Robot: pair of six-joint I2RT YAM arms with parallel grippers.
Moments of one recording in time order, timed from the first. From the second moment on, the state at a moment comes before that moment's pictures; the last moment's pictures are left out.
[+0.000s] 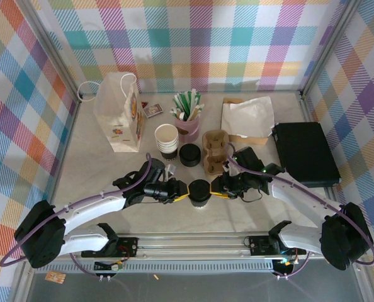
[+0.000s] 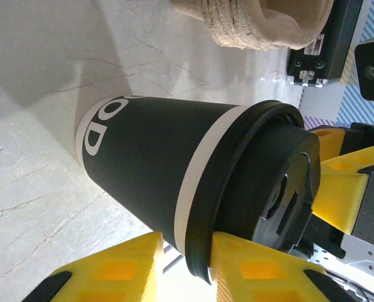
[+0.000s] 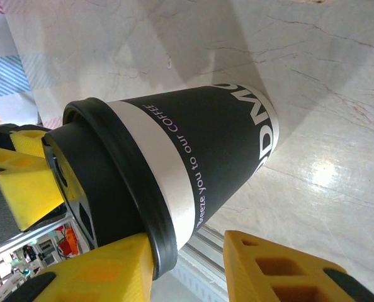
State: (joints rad) left arm -0.79 1.17 0.58 -0.15 0.47 -1.15; right arm 0.58 1.17 0.69 -0.58 -0.64 0.78
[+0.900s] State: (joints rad) left arm -0.79 1.17 0.58 -0.15 0.46 -1.15; right arm 0.52 1.18 0.59 -0.41 -0.78 0.76
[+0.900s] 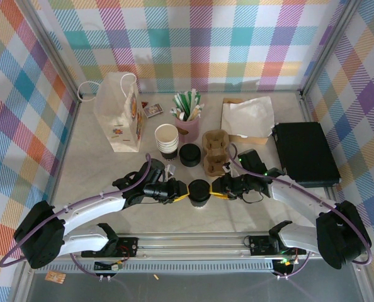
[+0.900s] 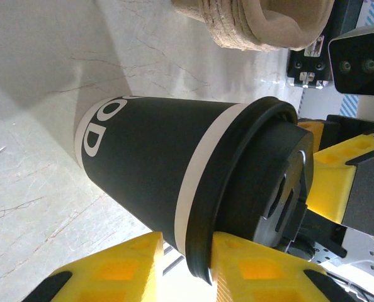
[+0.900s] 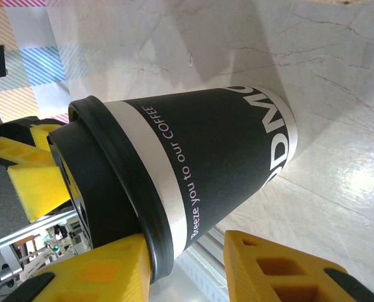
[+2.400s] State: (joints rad) left arm -0.80 1.19 0.65 -0.25 0.40 -1.11; right arm 0.50 1.22 0.72 -0.62 -0.74 0.70
